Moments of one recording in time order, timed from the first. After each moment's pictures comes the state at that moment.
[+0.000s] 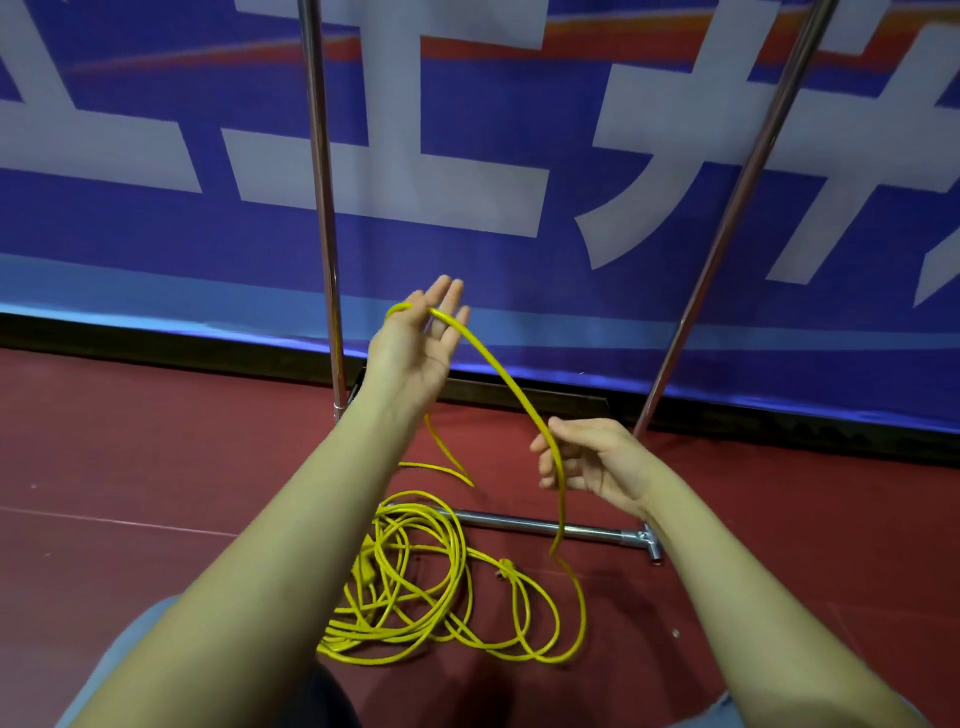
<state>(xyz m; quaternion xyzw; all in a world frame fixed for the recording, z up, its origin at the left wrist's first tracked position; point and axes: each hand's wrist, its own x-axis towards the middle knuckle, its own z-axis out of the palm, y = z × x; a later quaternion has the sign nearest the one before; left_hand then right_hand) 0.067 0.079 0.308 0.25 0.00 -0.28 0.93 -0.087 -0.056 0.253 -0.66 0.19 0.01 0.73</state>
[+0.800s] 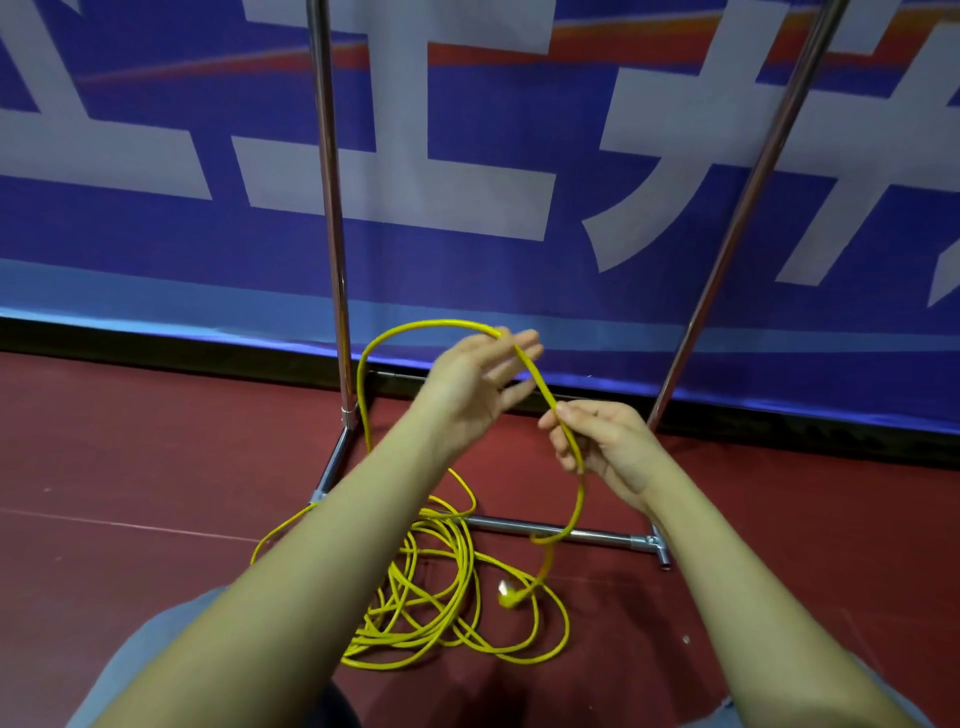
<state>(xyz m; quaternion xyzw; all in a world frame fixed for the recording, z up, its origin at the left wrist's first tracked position) 0.032 0.069 0.297 0.40 -0.11 -0.38 0.83 -0.078 -0.049 0.260 -0.69 0.15 -0.10 0.70</state>
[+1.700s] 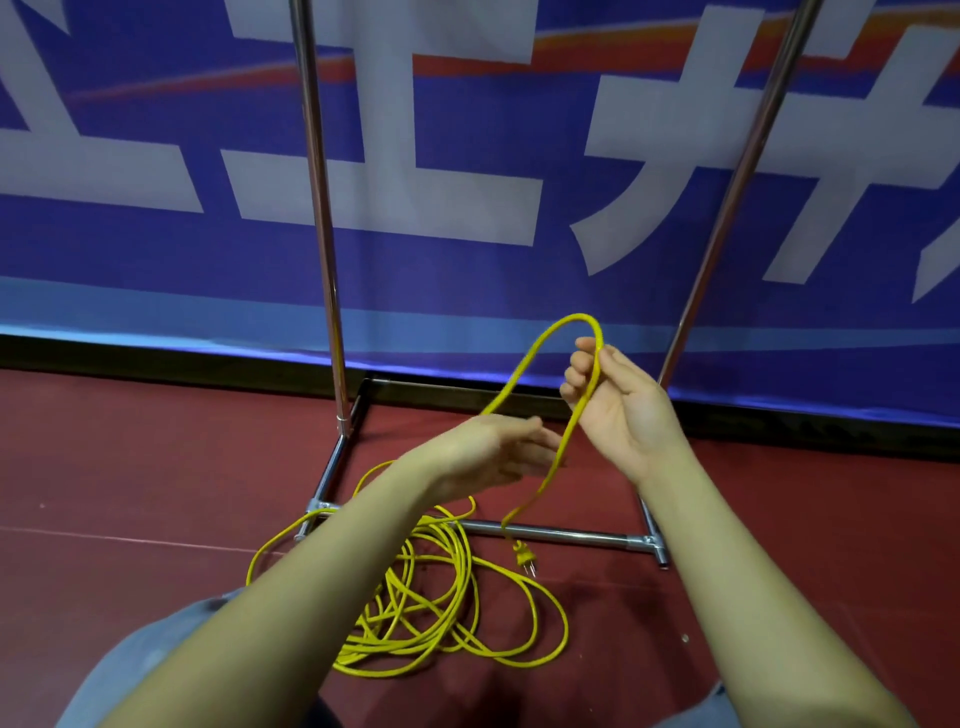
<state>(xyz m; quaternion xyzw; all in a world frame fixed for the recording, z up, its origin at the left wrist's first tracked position) 0.018 0.072 0.258 0.60 -0.27 -0.52 0.54 -0.064 -0.054 0.288 -0.40 0.08 -0.24 0.88</state>
